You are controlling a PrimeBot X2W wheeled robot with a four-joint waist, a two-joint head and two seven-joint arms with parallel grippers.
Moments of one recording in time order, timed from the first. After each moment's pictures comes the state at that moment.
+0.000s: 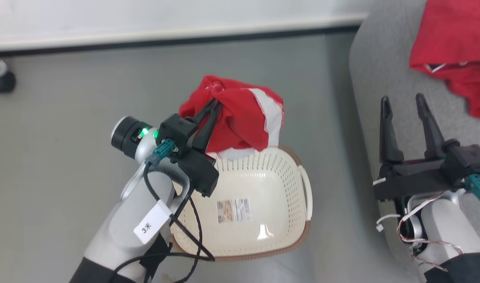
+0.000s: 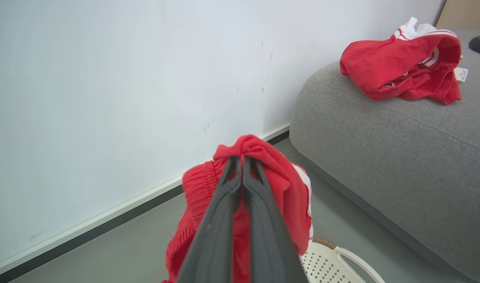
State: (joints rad) left arm -0.75 0.04 -0.47 0.68 -0.21 -0.12 -0.25; right arm -0.43 -0.17 0.20 0.20 0.26 -0.07 -0.26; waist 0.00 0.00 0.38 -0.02
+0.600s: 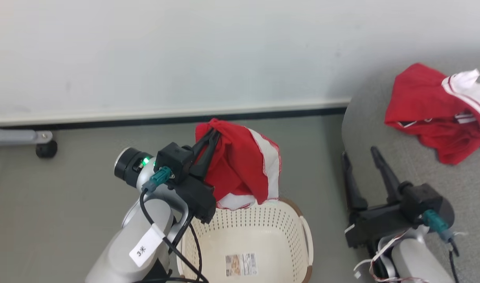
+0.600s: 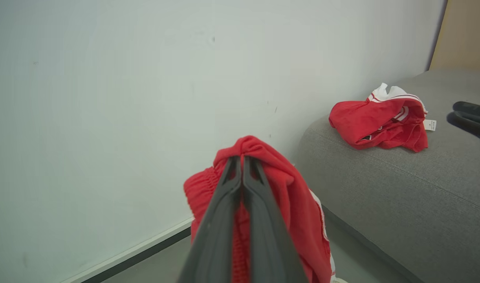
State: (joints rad) left arm -0.63 0.05 -0.48 0.63 -0.27 -0.12 -0.25; right arm -0.32 -0.12 0.28 0.29 0.26 -0.02 -0.26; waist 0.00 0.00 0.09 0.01
